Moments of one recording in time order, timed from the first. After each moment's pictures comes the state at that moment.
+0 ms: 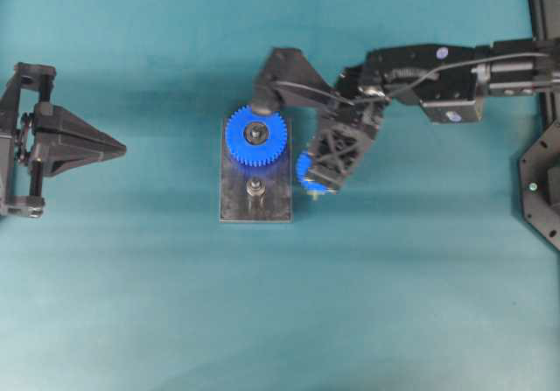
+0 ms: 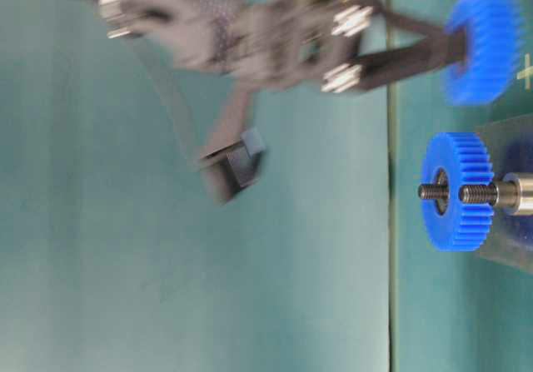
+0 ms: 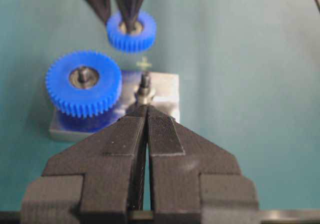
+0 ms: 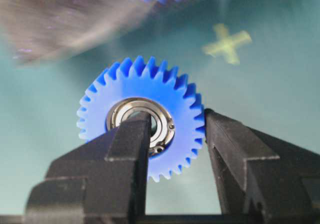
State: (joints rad) left arm 0.00 -0.80 1.10 0.01 0.02 -0.09; right arm -0.15 0.12 0.34 0.17 0.93 0.17
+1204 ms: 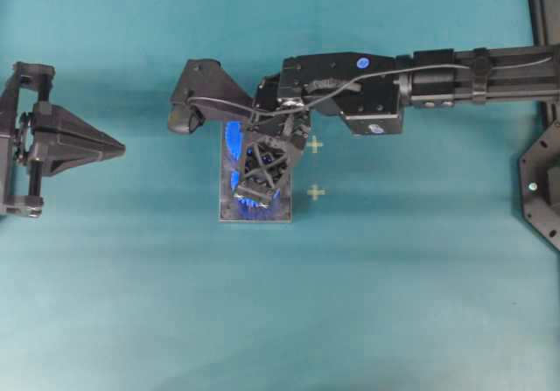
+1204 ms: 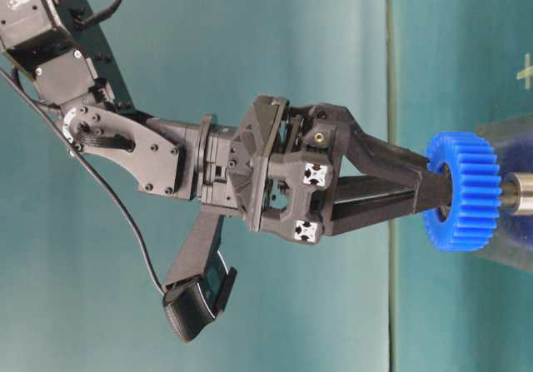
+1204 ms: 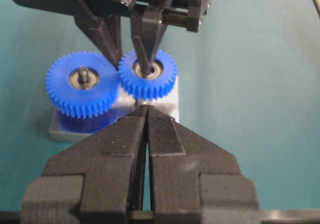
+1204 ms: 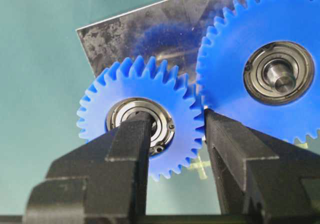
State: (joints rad) left arm 0.00 -0.81 1.10 0.01 0.02 -0.09; right arm -0.09 0.33 0.02 0.17 1.01 0.16
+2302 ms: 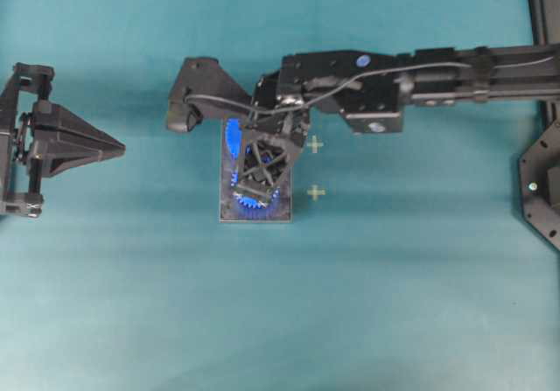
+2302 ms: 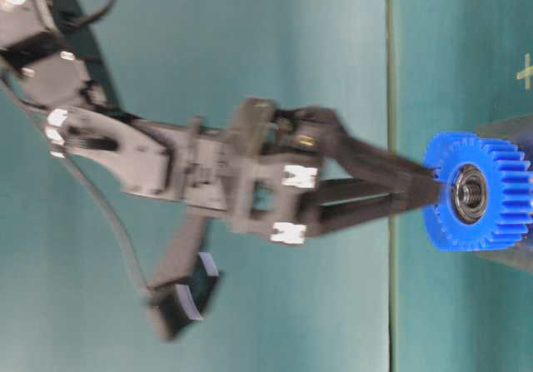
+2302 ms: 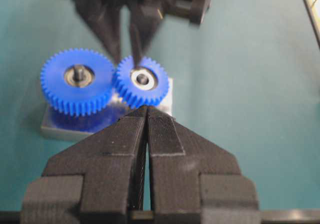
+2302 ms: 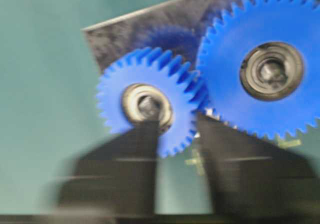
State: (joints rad) left arm 0.00 -0.81 1.10 0.01 0.02 -0.15; right arm -0.09 0.29 -0.02 0.16 1.04 0.16
